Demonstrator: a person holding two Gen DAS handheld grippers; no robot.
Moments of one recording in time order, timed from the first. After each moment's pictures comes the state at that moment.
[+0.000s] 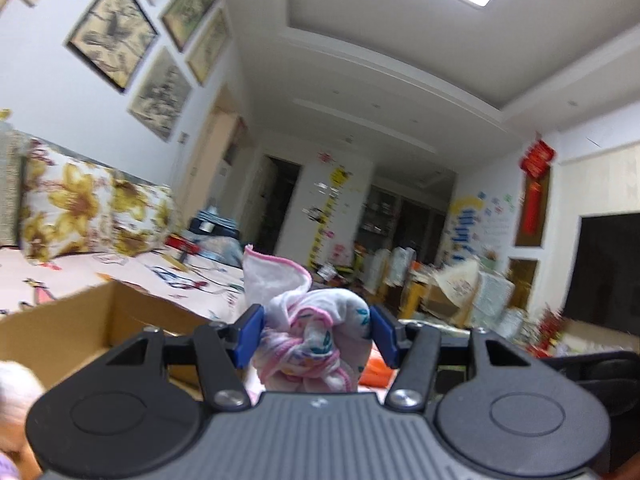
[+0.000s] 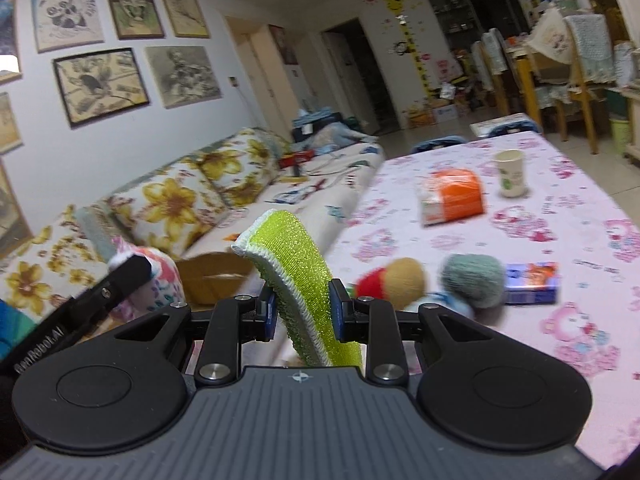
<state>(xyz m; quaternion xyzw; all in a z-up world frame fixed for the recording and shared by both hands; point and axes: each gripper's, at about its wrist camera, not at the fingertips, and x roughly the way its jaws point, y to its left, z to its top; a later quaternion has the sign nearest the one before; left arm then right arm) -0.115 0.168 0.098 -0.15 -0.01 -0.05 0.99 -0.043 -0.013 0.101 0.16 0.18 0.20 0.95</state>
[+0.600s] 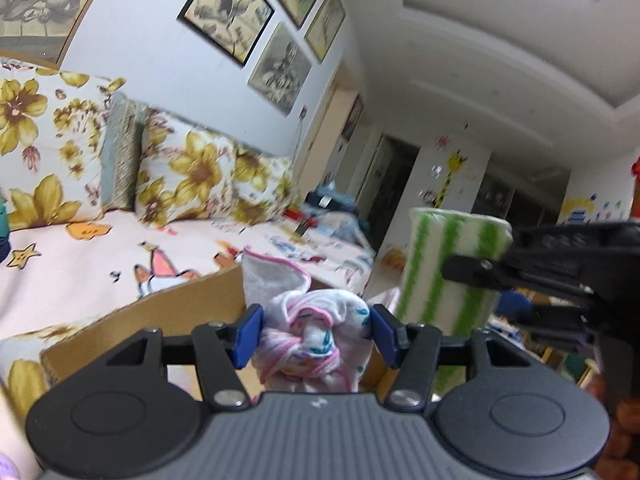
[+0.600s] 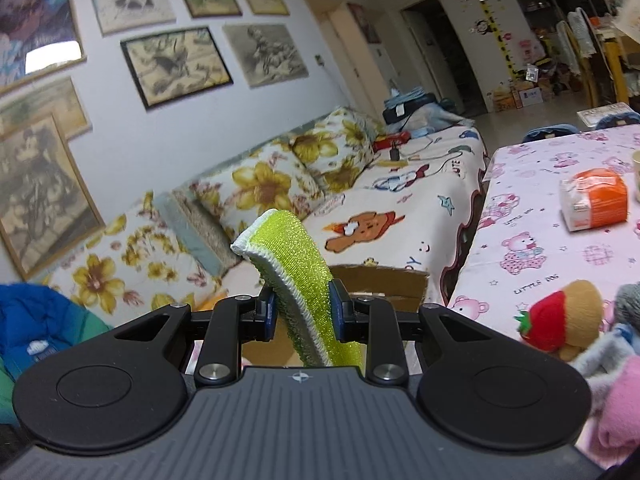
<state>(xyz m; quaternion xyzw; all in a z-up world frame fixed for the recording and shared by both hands) -0.105 0.229 0.087 -0.19 0.07 0.11 0.97 0.001 0.082 0.121 0.16 0.20 0.32 0.91</state>
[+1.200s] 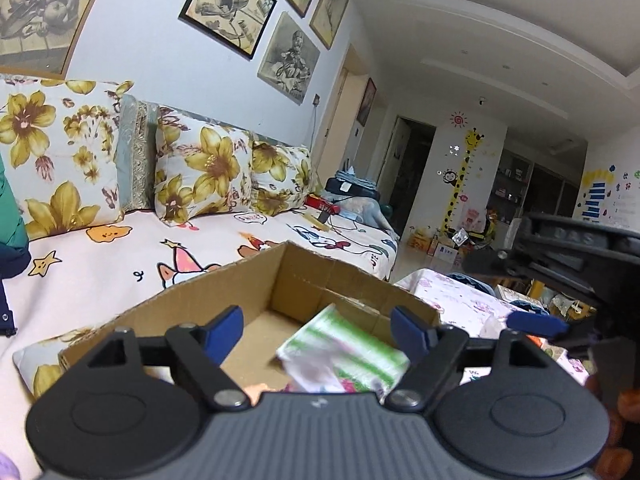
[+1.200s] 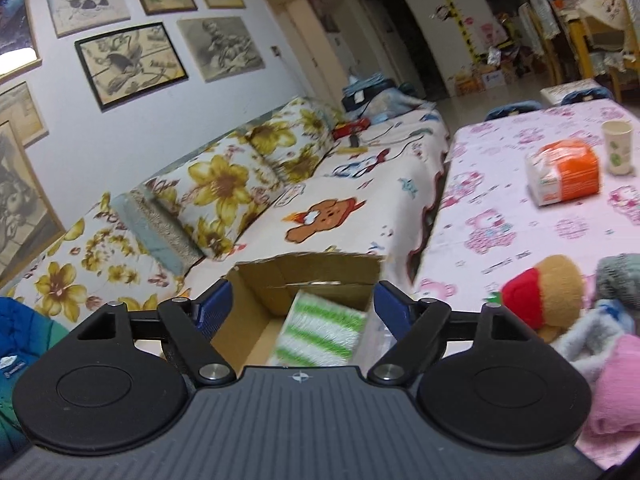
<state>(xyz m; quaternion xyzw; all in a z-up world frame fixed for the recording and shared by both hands) -0.106 0.227 0.084 -0.16 0.09 0.14 0.97 0.000 0.061 0.112 0.18 0.22 0.26 0.92</state>
